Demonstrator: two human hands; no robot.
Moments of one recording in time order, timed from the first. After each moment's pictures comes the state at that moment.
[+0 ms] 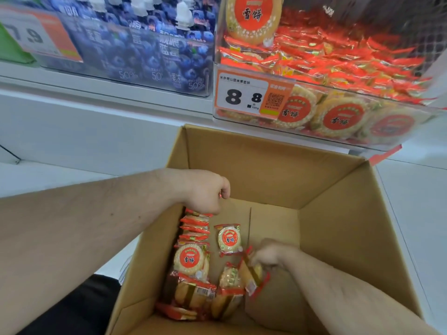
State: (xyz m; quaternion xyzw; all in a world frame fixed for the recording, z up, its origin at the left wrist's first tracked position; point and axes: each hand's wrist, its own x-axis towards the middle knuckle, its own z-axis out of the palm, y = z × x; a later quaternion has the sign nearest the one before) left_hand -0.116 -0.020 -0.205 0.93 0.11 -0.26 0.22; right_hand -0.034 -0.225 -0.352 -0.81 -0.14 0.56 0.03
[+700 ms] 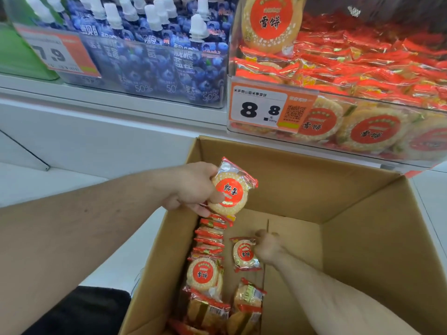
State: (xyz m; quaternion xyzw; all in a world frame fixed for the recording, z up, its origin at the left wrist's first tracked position) left_hand -0.121 0.016 -0.190 0.73 0.31 -0.21 0.57; right_hand -0.017 -0.176 -0.419 -0.89 -0.15 0.42 0.11
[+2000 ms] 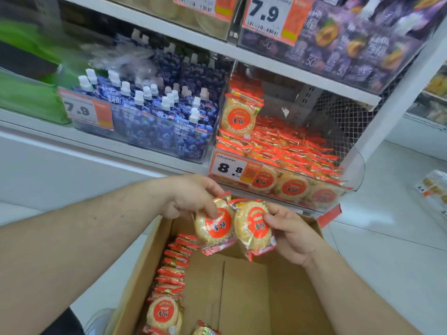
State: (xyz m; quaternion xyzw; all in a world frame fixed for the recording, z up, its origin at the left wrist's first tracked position) left_hand -0.136 -0.006 -0.101 0.73 0.21 -0.11 0.64; right_hand -0.017 -0.215 -0.128 -0.57 -0.23 0.48 0.63
